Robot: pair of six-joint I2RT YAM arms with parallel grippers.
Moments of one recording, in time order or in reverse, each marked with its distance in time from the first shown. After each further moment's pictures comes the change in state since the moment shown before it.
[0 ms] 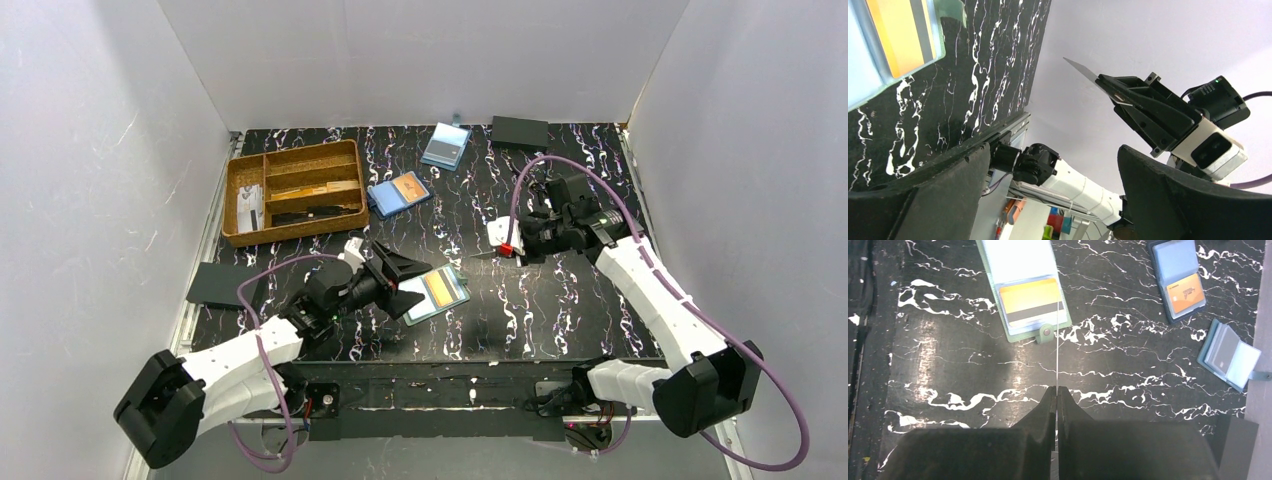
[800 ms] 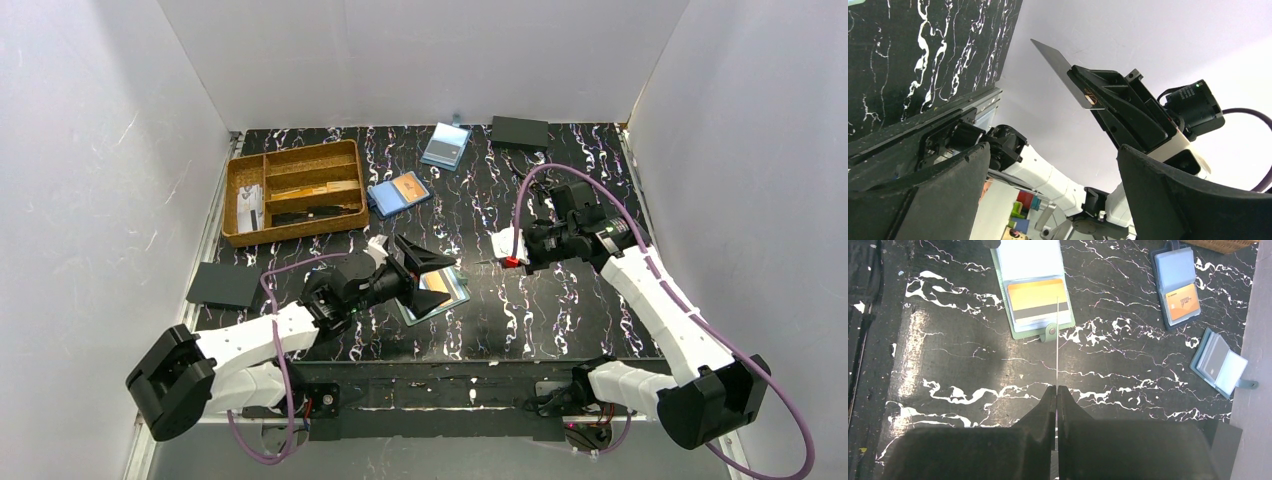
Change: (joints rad) left arm -0.125 0.148 0.148 0.015 -0.024 -0.170; right arm 0.000 -0.064 -0.035 -0.039 -0.007 -0.074
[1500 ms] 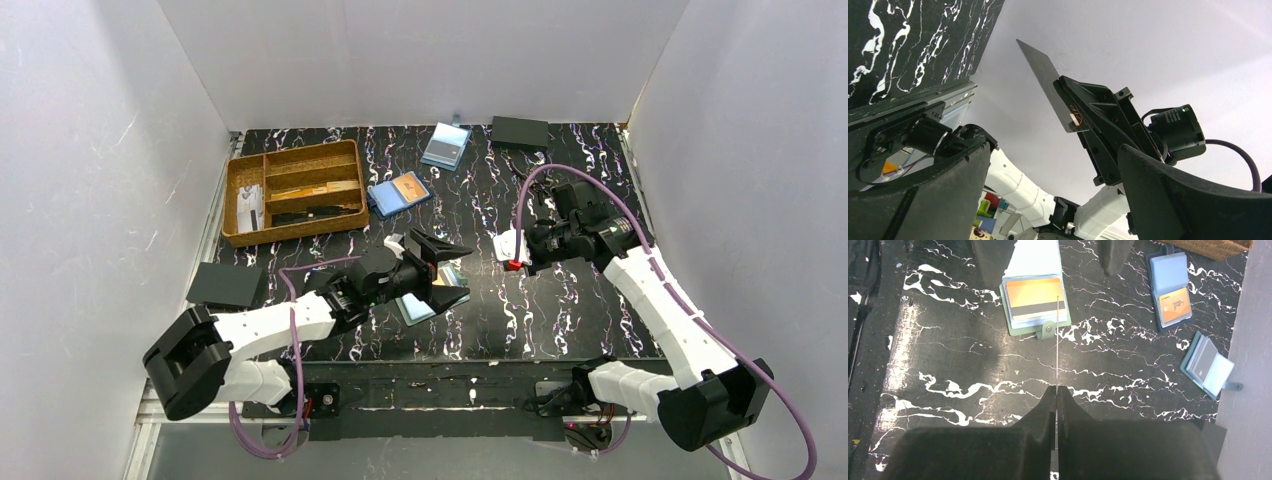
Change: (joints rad) left arm -0.070 0.121 0.114 0.003 -0.069 -0.160; right arm 0.000 -0.009 0.025 -0.037 0.008 -0.048
